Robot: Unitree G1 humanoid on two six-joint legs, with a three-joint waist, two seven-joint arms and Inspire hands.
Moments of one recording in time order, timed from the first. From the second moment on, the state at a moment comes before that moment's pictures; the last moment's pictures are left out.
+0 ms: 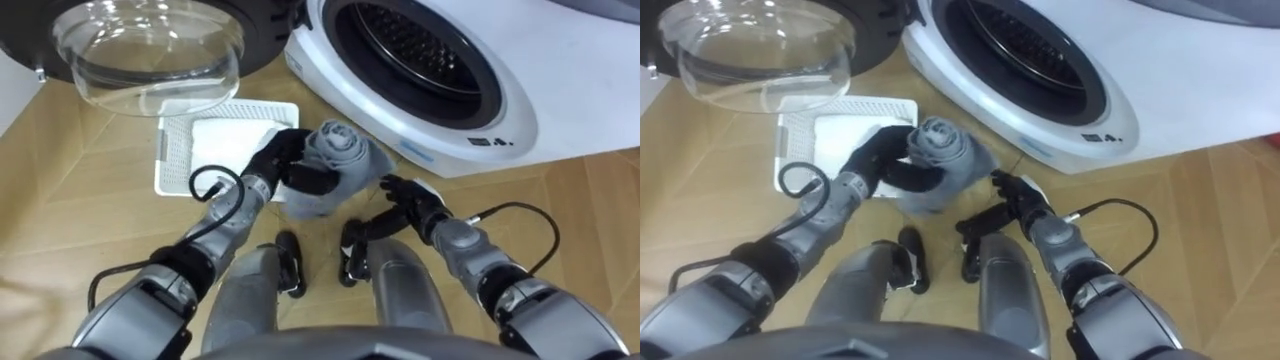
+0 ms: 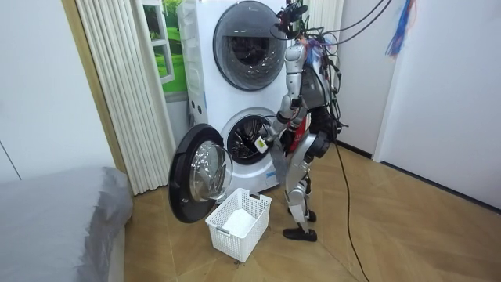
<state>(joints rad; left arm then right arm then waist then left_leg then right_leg) -0.31 0.14 -0.57 0.89 -0.35 -0.22 -0.13 -0.29 -0.18 0.48 1.19 0.19 -0.16 0.10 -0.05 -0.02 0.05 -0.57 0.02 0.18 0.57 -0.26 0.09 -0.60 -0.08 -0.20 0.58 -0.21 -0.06</state>
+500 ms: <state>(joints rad) -0.30 0.14 -0.59 0.75 -0.56 -0.12 -0.34 -0.28 -0.20 0.43 1.18 0.19 -0.16 0.09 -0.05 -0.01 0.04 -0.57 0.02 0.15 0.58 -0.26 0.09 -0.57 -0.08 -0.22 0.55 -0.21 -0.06</state>
